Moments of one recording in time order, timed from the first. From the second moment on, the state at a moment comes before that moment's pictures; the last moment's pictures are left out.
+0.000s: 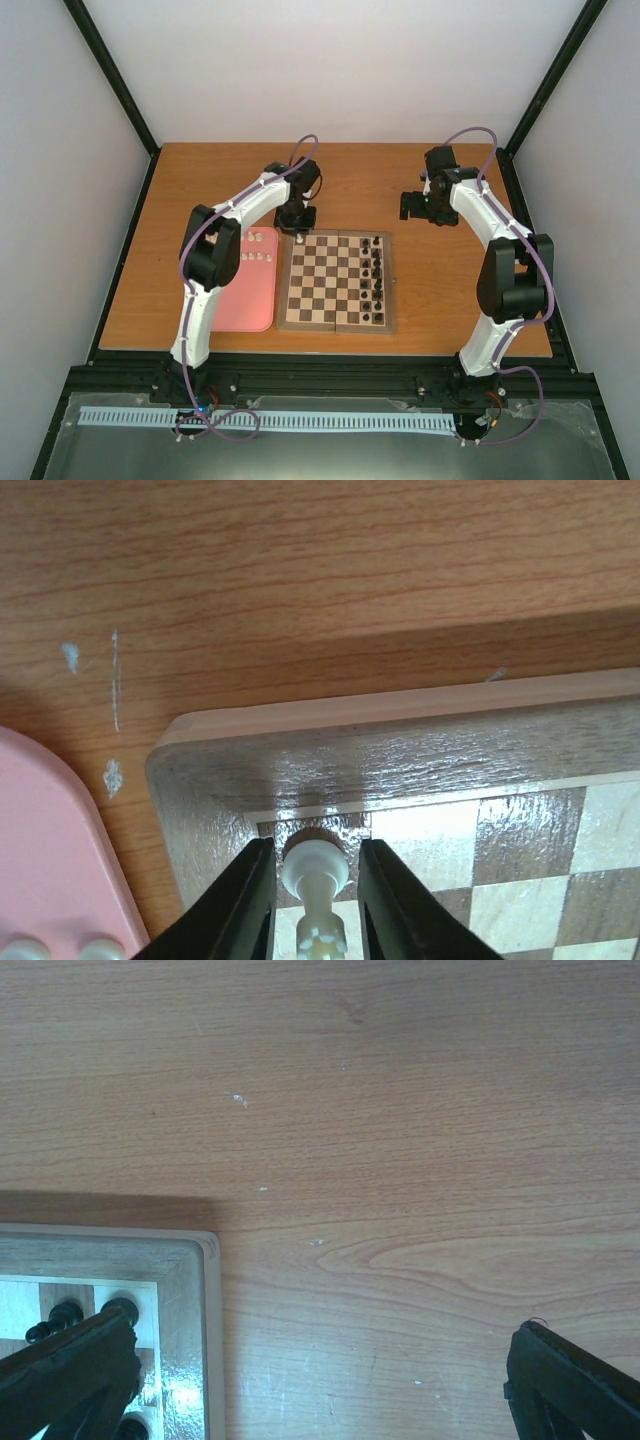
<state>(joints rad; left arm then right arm) -0.51 2.23 1.90 -1.12 0.04 -0.42 0.14 1.79 1.46 -0.88 -0.04 0.22</state>
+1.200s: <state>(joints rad) -0.42 1.89 1.61 -1.11 0.00 -0.43 0.14 1.79 1.46 -0.88 -0.09 0.21</state>
